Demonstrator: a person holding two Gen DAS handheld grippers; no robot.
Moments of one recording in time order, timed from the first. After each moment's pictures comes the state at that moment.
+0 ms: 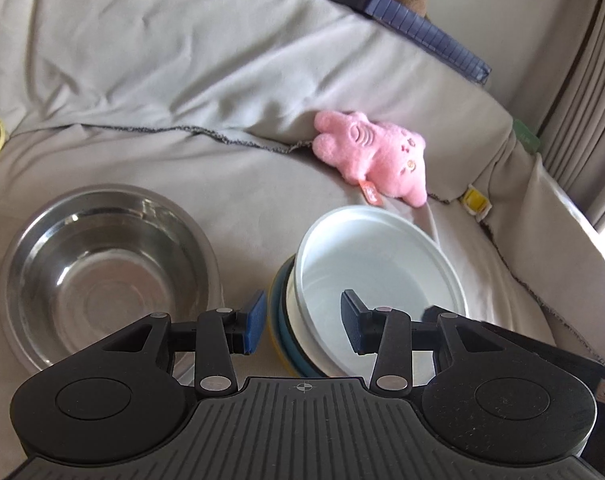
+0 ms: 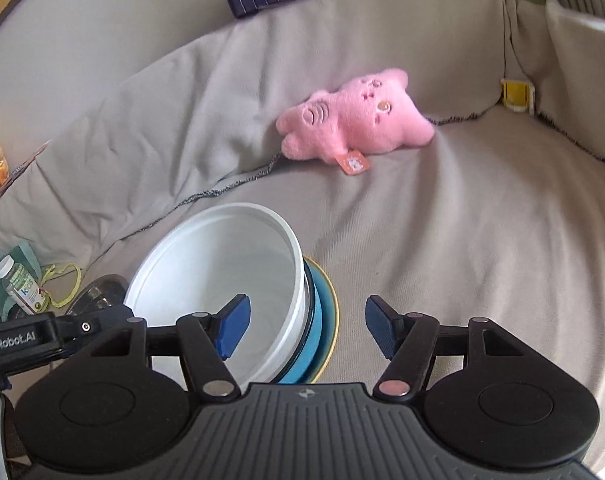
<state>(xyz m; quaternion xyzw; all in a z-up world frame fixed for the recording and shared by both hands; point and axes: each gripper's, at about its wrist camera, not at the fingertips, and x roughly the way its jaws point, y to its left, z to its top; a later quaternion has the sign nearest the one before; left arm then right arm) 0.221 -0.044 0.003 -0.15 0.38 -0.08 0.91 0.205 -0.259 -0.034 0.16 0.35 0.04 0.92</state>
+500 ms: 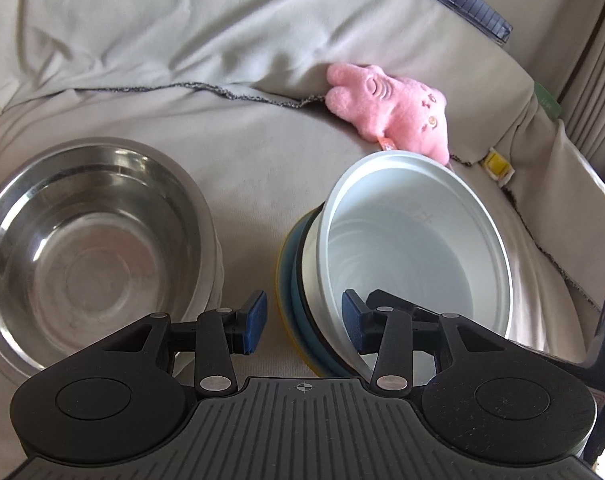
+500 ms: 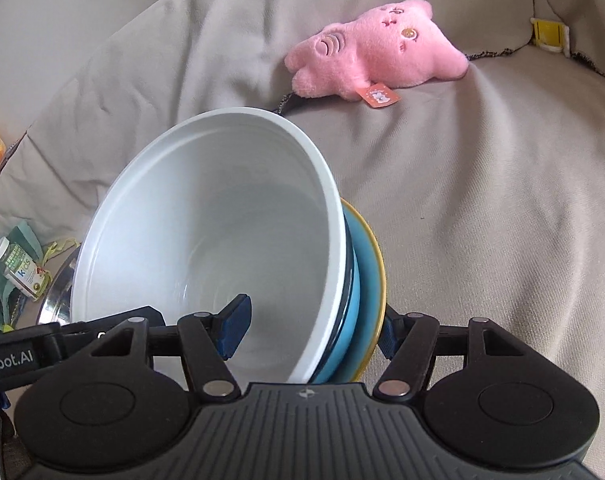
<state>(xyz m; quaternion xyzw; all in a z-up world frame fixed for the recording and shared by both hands) 0.242 -0.054 -0.030 -0.13 0.43 -0.07 0.89 0.234 -0.234 -0.090 0.17 0.38 0.07 0.91</state>
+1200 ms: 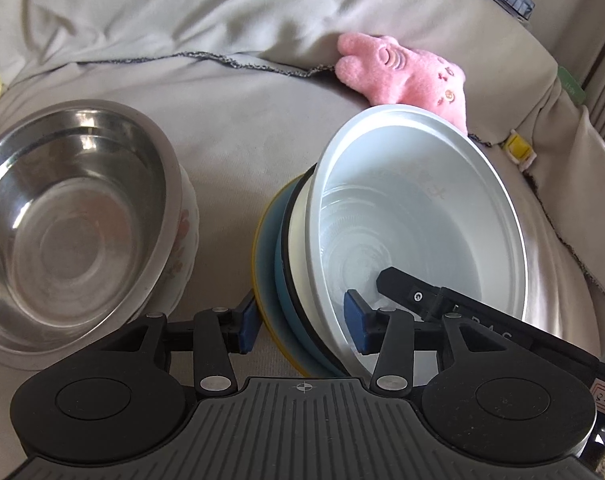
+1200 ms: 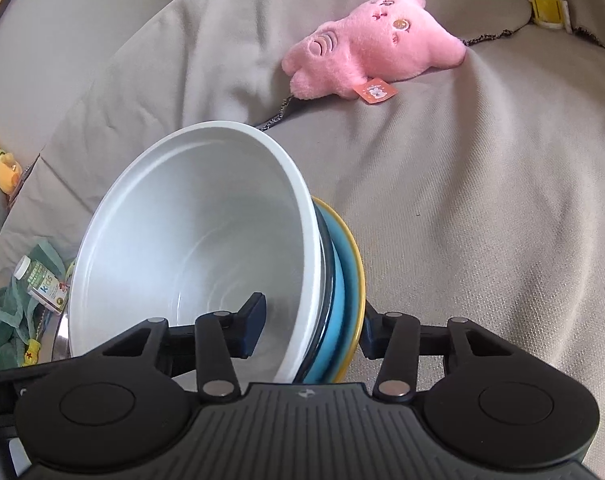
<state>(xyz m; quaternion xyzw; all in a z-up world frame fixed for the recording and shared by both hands) 0.249 -0.081 -0.046 -0.13 0.46 -0.04 0.88 0.238 -0.260 -0.093 0.22 0.38 0.09 0.89</state>
